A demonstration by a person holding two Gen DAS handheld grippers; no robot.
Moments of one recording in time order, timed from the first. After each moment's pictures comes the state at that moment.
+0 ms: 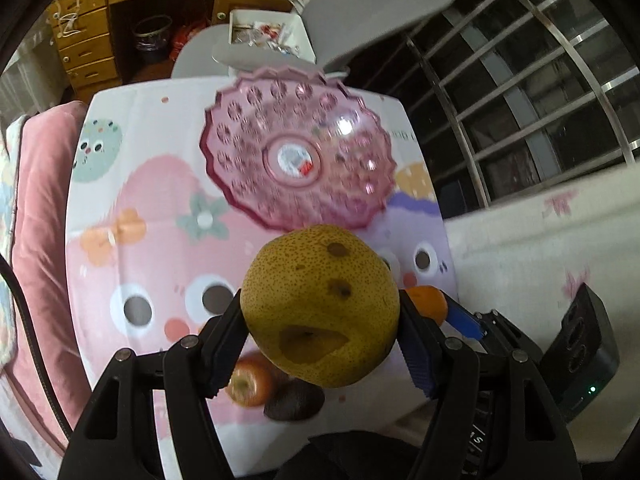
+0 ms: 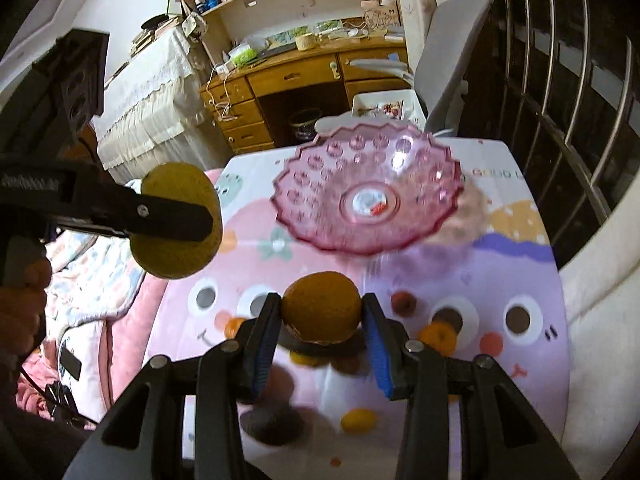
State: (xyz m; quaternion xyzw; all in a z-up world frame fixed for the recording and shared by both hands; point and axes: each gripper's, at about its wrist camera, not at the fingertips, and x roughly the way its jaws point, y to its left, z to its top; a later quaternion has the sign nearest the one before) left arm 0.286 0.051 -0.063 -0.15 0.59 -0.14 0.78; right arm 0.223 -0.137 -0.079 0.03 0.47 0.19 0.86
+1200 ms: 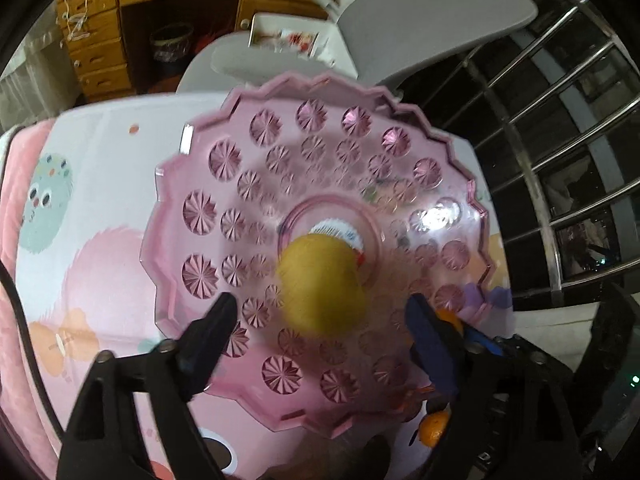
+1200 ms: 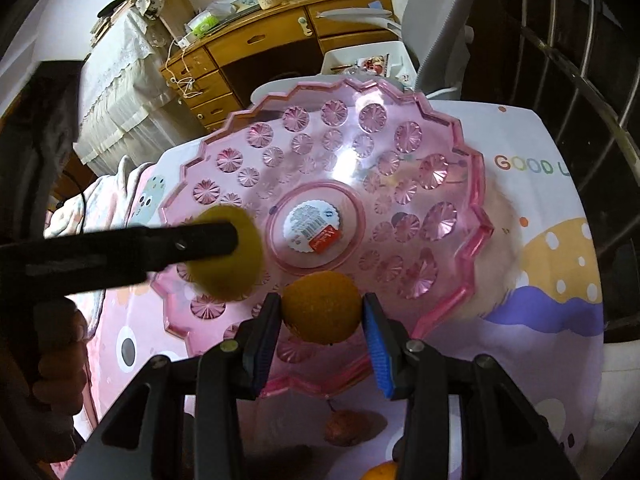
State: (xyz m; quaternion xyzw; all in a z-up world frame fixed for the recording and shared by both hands) left arm 0.419 0.022 -0.183 -0.14 0.56 -0.08 0.81; right arm 0.376 -0.149 -0.188 0.04 0.55 0.18 0.82
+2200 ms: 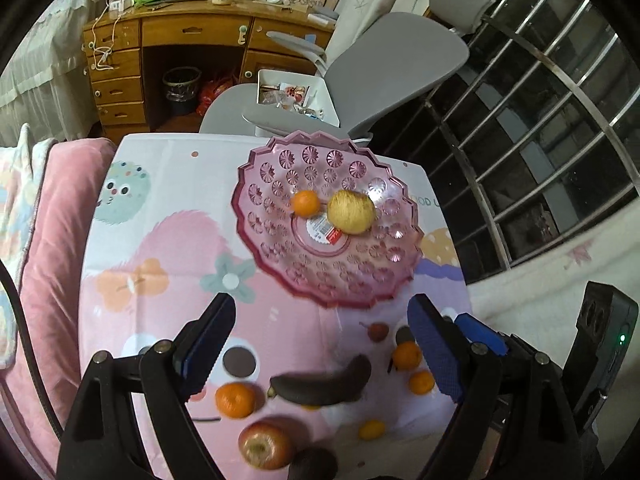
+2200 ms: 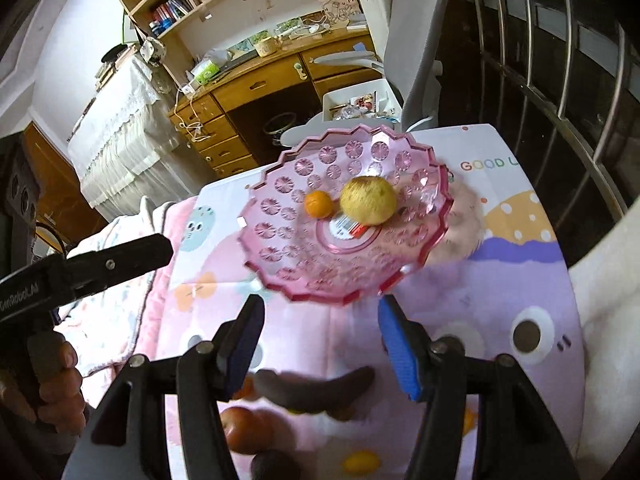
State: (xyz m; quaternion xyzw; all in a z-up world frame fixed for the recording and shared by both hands) left arm 0.277 0.074 -0.068 -0.15 0.49 -0.09 0.85; right arm 0.259 -0.143 -0.091 0.09 0.49 0.15 0.85
